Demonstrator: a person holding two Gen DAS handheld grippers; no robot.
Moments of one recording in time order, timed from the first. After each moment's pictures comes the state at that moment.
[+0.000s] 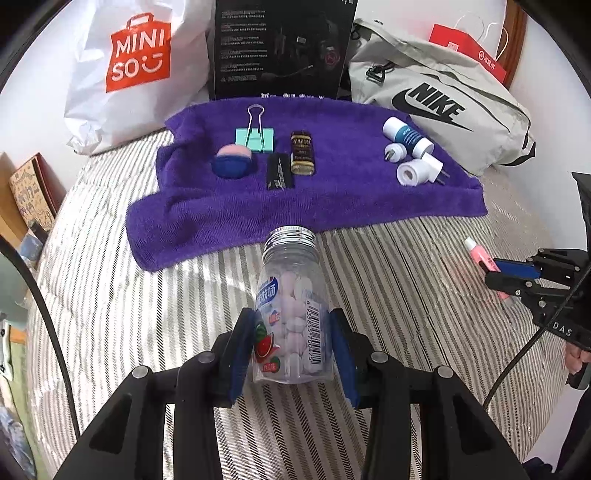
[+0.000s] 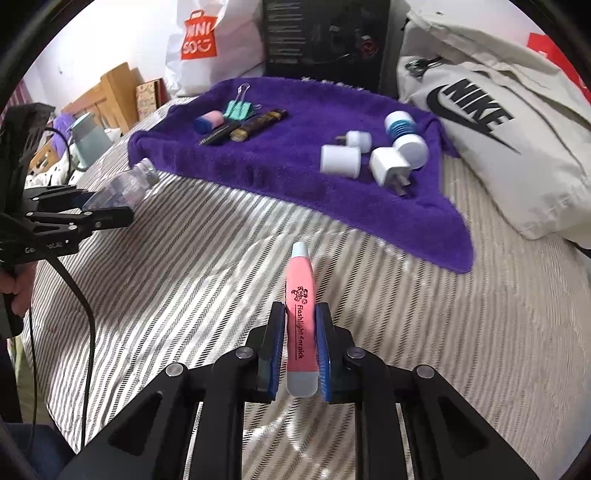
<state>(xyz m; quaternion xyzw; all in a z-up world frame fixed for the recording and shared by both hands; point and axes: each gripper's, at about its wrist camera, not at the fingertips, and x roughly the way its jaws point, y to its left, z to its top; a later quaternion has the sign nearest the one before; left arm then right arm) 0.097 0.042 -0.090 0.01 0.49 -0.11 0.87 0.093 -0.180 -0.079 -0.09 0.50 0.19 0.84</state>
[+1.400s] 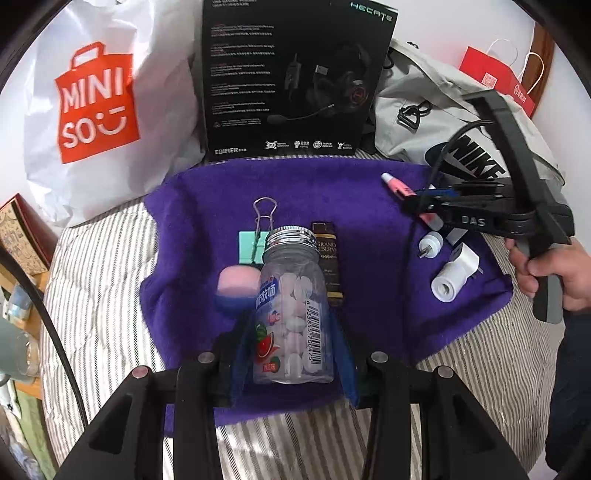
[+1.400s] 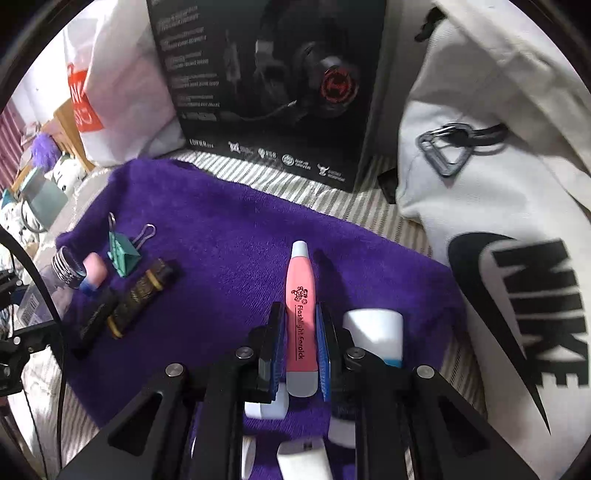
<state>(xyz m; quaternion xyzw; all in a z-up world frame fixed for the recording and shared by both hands) 0.223 0.039 -0.065 0.01 0.49 -0.12 0.86 0.336 -0.148 -0.082 -0.10 0.51 0.19 0.83</state>
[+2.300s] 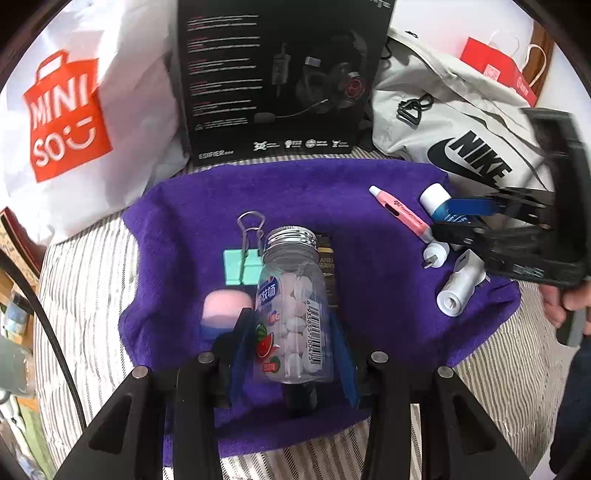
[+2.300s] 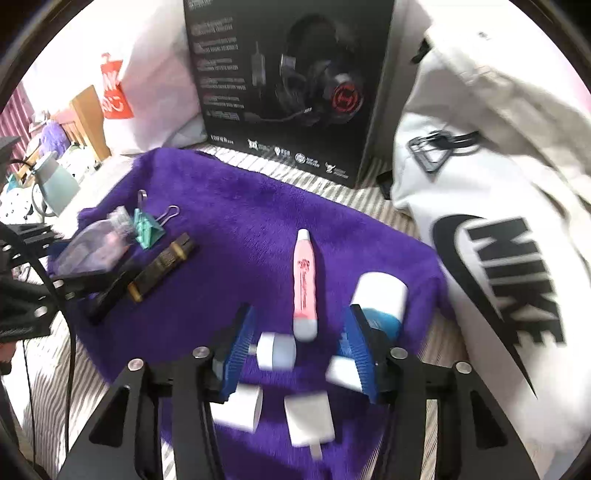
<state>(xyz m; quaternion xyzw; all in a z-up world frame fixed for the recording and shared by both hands) 0.248 0.021 -0.073 0.03 0.50 -0.13 0.86 0.287 -0.165 -0.057 -0.11 0.49 0.19 0.84</state>
